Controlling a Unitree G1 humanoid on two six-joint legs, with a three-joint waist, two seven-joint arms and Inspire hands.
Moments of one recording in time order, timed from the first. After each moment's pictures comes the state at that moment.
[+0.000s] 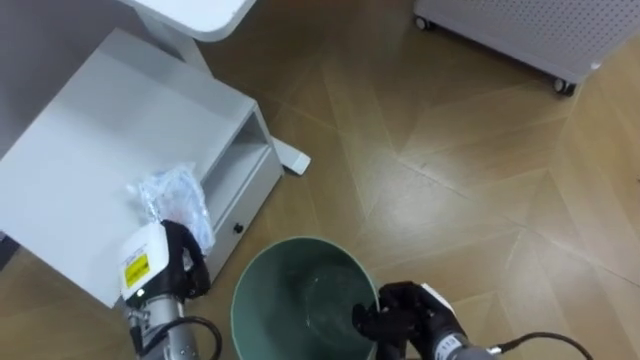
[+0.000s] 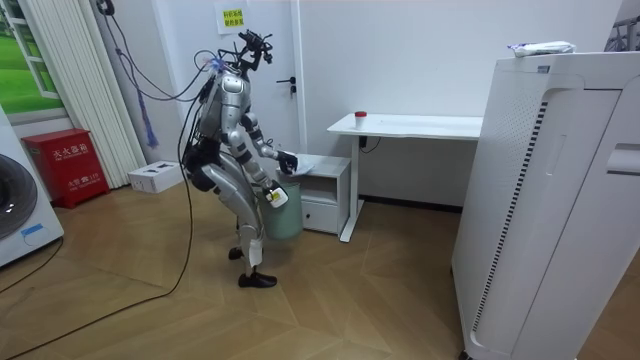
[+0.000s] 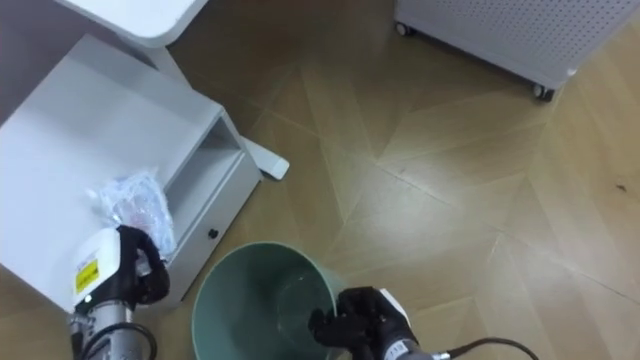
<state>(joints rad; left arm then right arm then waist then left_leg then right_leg) -0.53 0.25 -0.40 1.18 0.26 -0.20 0.84 -0.35 -0.30 0.57 0.76 0.53 -0.07 -0.04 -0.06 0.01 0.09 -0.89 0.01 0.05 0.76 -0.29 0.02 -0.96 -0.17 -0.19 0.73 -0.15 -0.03</state>
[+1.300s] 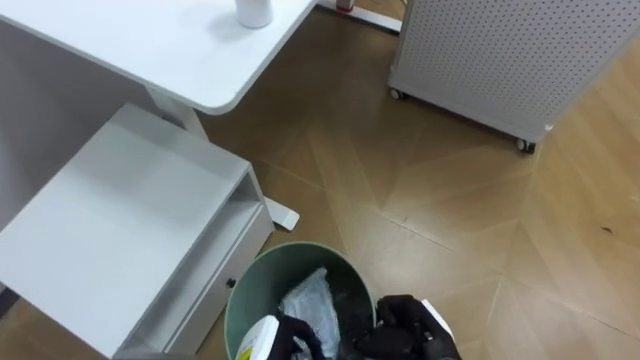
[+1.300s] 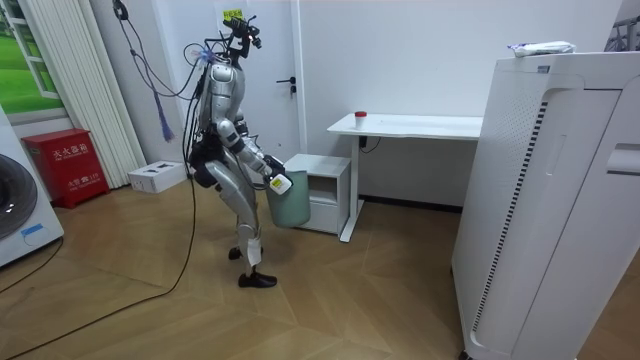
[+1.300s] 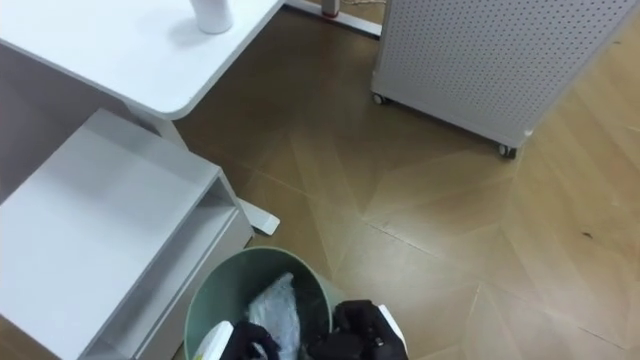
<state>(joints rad) -0.20 0.13 -0.61 0.94 0.23 -0.31 0.50 -0.22 -0.18 0.45 0.73 0.43 -0.17 -0.05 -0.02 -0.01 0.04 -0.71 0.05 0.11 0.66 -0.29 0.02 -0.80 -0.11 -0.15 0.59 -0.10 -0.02</state>
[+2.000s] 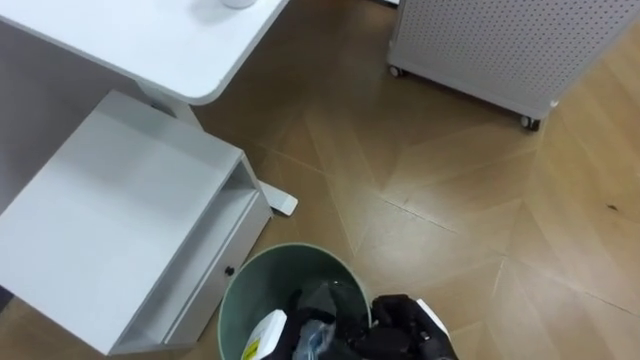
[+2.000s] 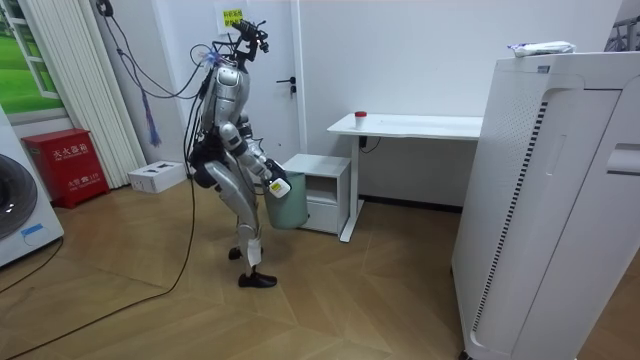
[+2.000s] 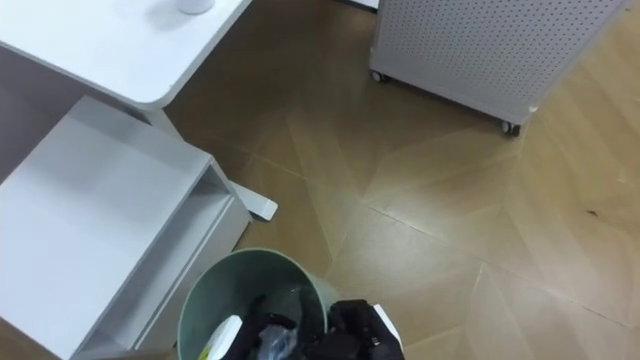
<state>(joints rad) -0.26 0.10 -0.59 1.00 0.23 -0.31 0.42 -0.22 -0.18 0.45 0.73 0.43 -0.16 -0.02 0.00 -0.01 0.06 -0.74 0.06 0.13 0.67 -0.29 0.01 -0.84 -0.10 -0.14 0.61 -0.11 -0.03</state>
